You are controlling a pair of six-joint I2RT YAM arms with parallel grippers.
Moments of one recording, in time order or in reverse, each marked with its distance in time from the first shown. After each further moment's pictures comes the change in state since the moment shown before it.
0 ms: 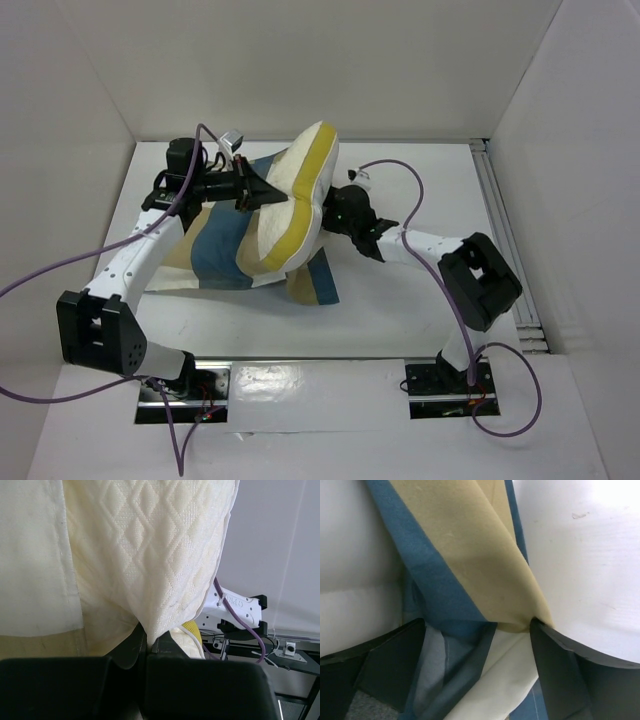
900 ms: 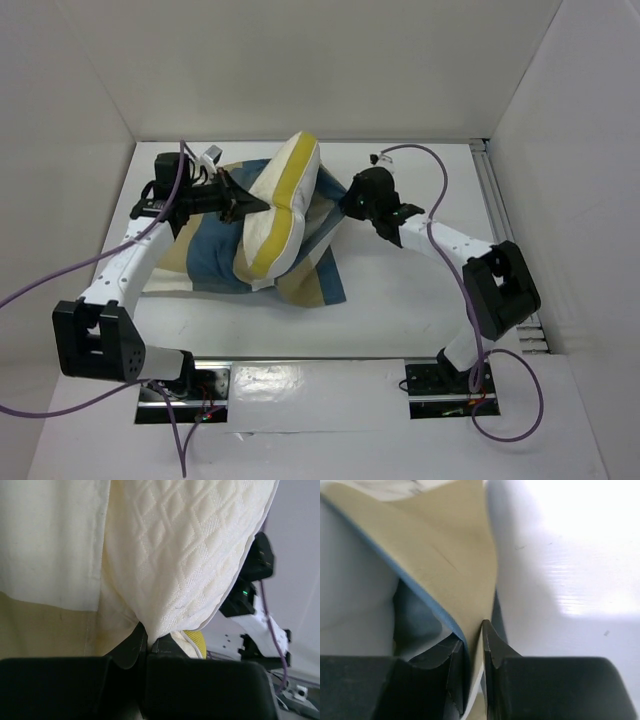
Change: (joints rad) left arm 0.103 -0.050 -0.087 -0.122 -0.103 0.066; right arm -0.143 -0.074 0.063 -0.189 -0.037 -0.111
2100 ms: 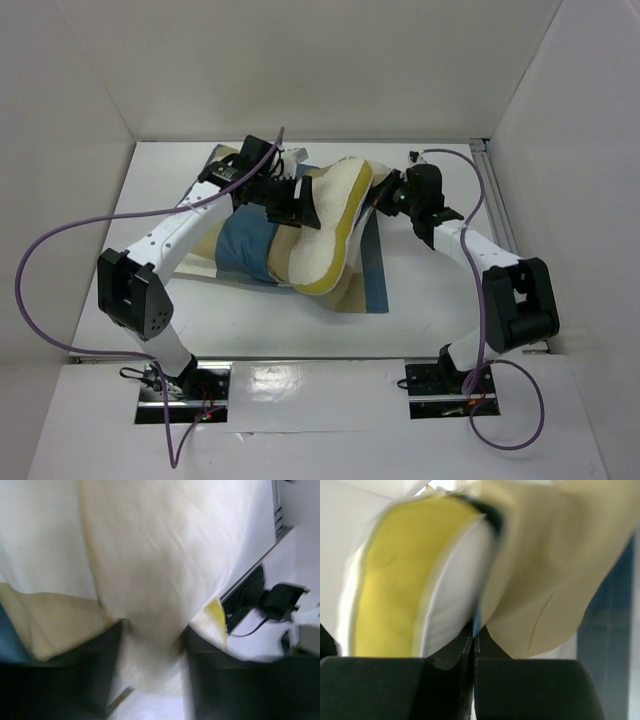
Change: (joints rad) left arm -0.382 0.322 0.401 -0.449 -0.374 0.560; right arm -0.277 -0.155 -0.174 0.135 -0.456 0.136
